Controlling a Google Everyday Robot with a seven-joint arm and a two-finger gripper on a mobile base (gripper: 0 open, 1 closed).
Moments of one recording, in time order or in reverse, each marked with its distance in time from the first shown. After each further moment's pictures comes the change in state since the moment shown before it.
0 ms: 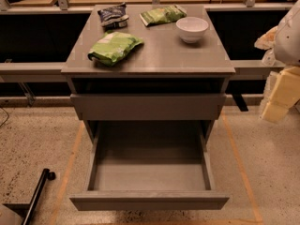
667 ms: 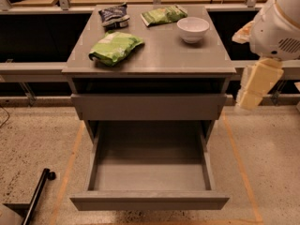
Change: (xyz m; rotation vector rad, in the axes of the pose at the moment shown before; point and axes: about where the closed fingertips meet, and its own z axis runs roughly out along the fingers) arm -0.036 -0.021 0.018 -0.009 -0.071 -0.064
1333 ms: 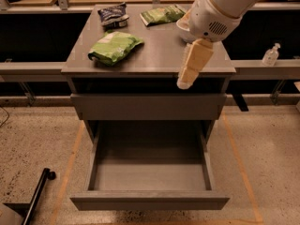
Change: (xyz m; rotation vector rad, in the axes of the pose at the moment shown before) arm -0.108 -0.054 0.046 -0.010 -0.187 -0.099
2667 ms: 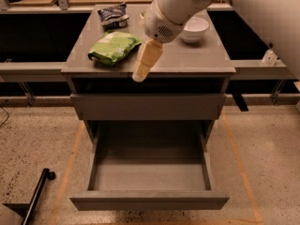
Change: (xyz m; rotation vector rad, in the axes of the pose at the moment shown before) arm -0.081 -0.043 0.080 -0.004 -0.153 -0.028
